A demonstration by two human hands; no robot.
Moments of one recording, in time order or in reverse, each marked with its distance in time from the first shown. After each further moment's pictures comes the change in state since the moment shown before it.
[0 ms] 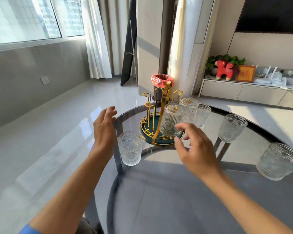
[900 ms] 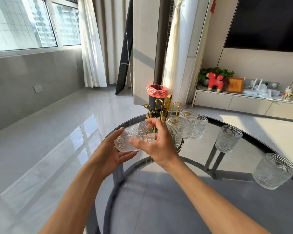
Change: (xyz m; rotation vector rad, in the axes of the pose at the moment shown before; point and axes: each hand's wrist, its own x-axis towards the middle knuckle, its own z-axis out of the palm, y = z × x) left_hand -0.003 0.001 -0.035 -0.324 -0.450 -0.589; right_hand 0.053 -0.070 0.064 0.599 -0.179 0.327
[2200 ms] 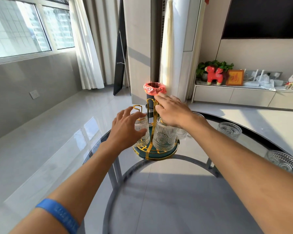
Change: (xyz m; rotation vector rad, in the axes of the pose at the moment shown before) left_hand 0.086 0.011 0.071 1.593 0.225 0.701; right_hand 0.114 0.011 -0.088 -0.883 -0.227 0.023
